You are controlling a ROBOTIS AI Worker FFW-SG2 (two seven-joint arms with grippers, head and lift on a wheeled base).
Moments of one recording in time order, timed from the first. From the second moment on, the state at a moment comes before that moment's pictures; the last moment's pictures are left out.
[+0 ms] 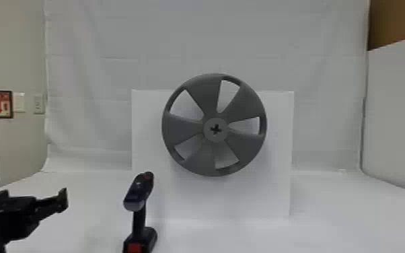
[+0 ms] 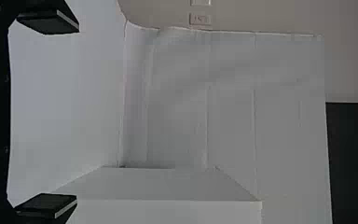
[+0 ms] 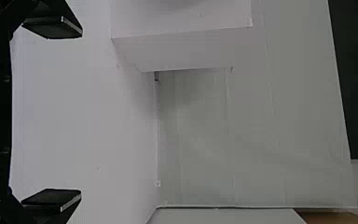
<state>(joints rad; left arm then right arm) -0.38 0.16 0.23 -2.11 0.15 0.82 -0.08 -0.29 -0.43 -0.91 -2.08 -0.10 1.08 1.02</state>
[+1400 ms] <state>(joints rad) -0.41 0.17 0.23 -2.11 0.14 0.88 -0.12 -0.30 -0.42 -0.89 -2.08 -0.09 1.08 1.02</state>
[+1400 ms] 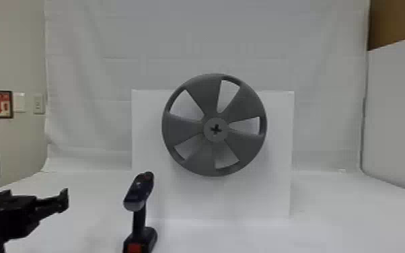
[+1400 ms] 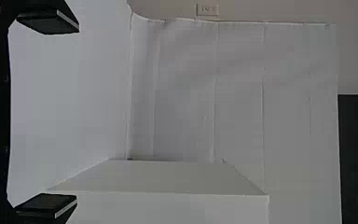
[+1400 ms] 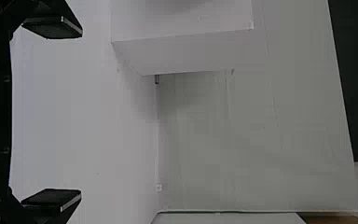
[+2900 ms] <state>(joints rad) -0.42 0.17 0.23 -2.11 0.13 0.91 -0.14 -0.31 -0.43 -0.88 -2.08 -0.09 1.08 1.02</state>
